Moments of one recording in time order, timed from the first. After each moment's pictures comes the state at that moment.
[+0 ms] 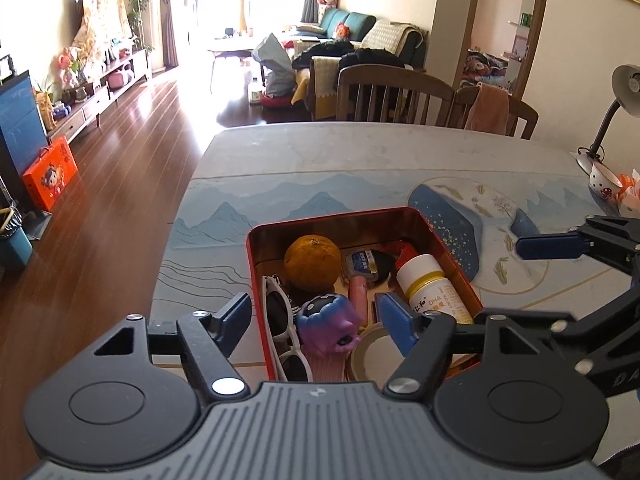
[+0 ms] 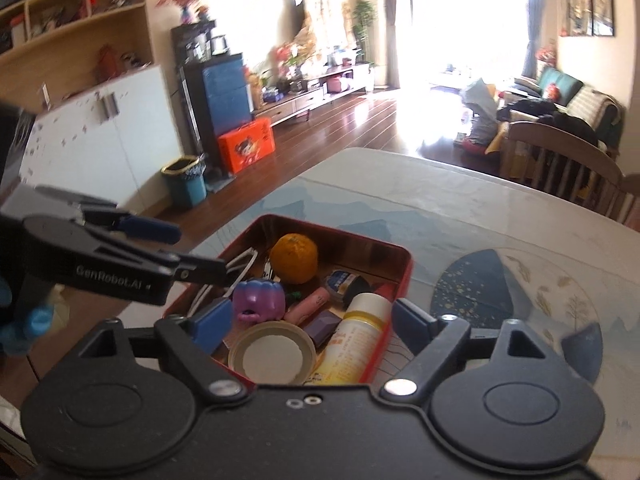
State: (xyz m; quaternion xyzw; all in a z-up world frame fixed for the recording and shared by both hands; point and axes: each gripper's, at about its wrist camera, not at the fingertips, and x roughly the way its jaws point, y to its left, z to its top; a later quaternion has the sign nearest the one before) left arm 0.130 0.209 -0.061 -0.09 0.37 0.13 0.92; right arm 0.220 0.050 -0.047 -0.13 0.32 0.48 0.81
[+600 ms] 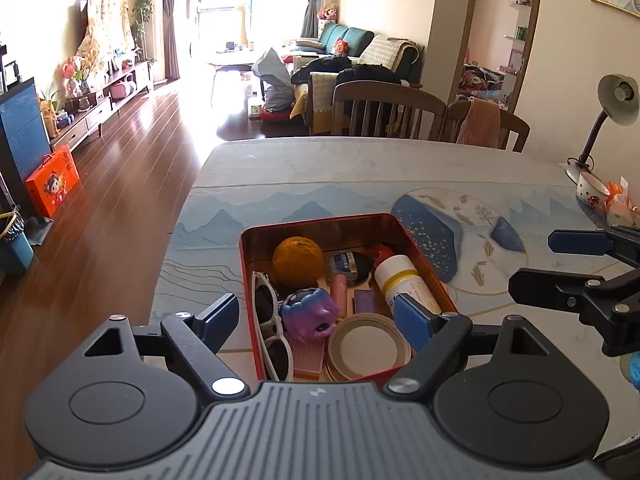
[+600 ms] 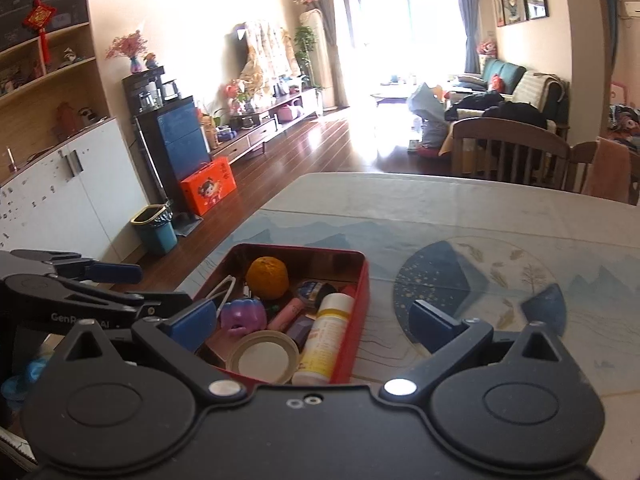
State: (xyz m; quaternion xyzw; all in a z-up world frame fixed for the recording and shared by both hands) left arm 0.103 0.188 -0.046 -0.09 0.35 0.13 0.93; right arm 0.208 0.011 -0.039 -0.06 0.31 0.42 0.85
